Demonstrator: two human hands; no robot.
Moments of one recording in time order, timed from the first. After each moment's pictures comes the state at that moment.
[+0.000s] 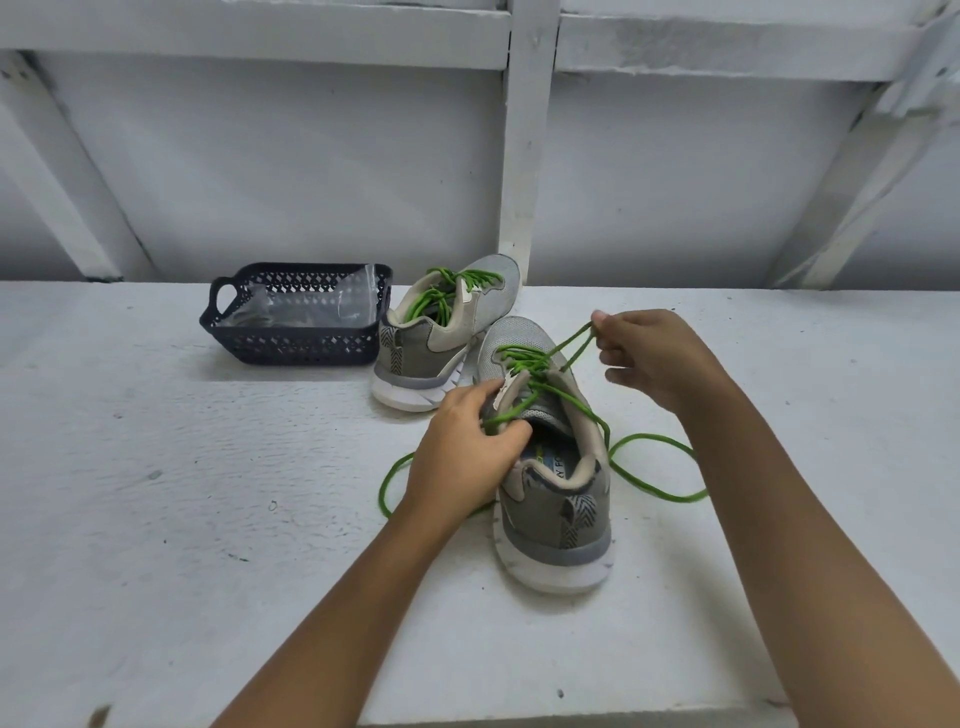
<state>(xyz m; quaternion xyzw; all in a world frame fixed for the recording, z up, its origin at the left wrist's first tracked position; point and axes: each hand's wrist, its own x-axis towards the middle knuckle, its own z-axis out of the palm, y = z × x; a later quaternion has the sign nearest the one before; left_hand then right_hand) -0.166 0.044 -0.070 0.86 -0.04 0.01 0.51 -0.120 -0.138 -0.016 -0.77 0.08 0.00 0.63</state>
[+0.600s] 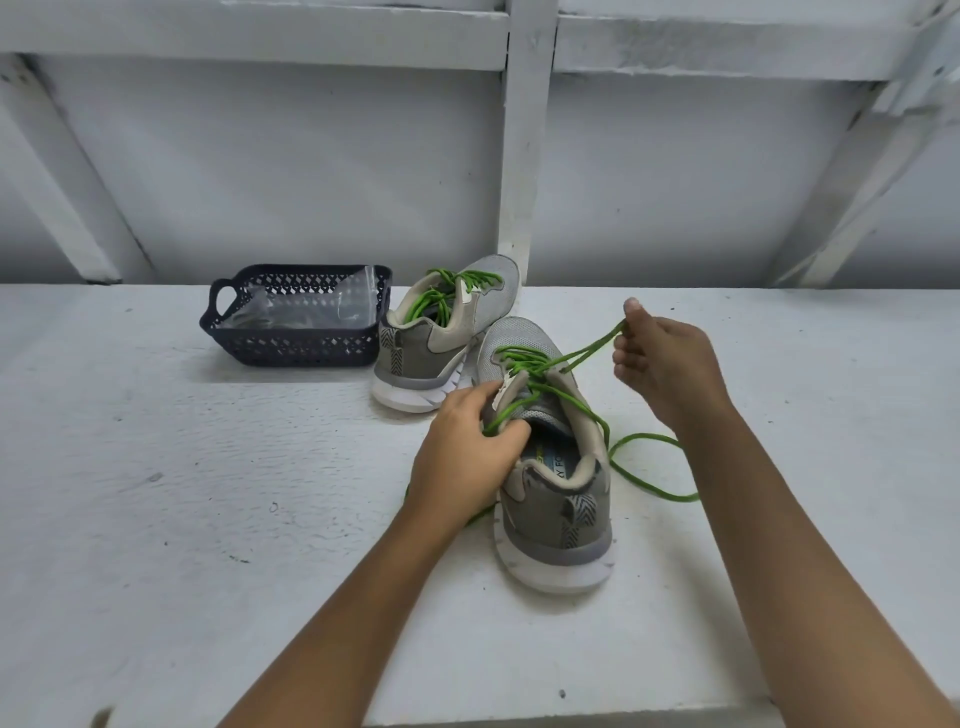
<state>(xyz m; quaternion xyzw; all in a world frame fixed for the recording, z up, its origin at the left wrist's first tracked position) -0.167 0.044 -0.073 0.86 -0.04 0.02 0.51 -0.128 -0.140 -0.027 -0.64 0.14 -0.09 0.75</state>
